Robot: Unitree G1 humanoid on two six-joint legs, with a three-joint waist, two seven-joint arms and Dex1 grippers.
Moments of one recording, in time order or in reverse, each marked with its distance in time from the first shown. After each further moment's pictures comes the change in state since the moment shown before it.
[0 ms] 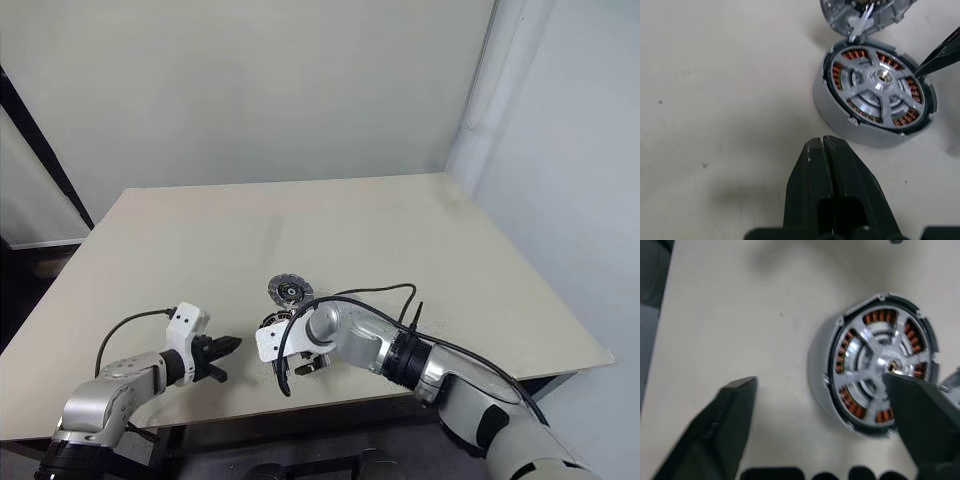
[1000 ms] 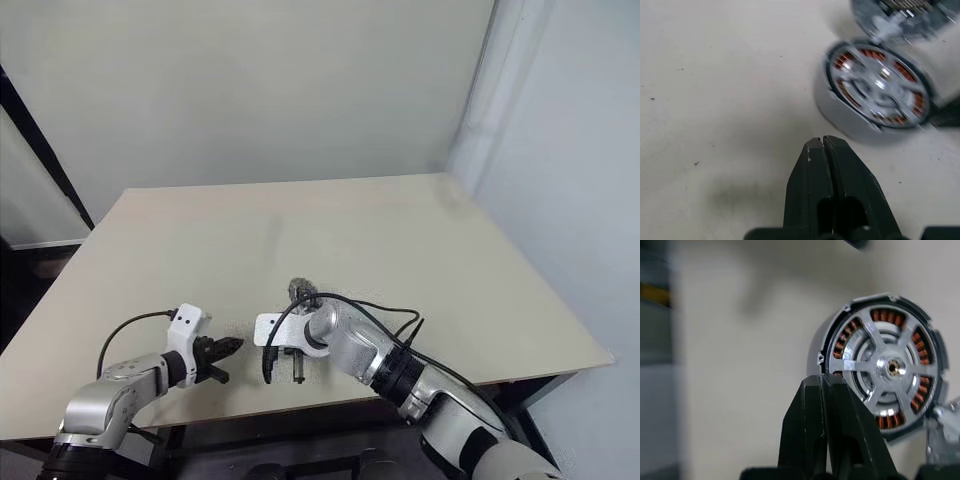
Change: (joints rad) left arm 0.004 -0.017 0.009 -0.007 0.000 0.000 0.009; right arm 0.115 0.128 -0.182 -0.137 -0.010 0.367 0.091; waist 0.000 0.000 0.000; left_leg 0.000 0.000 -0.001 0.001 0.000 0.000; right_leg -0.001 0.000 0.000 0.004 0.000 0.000
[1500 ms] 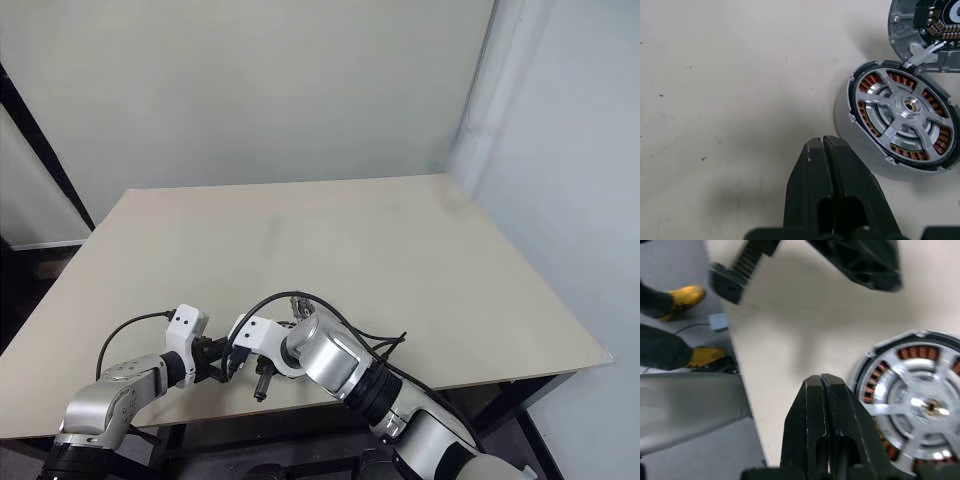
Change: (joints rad) left arm 0.000 -0.002 0.000 0.021 0.000 -0.024 0.001; right arm 0.047 0.141 -0.058 -0.016 0.118 0.238 -0.171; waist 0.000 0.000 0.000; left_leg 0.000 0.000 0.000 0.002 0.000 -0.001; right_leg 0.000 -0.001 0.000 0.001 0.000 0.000
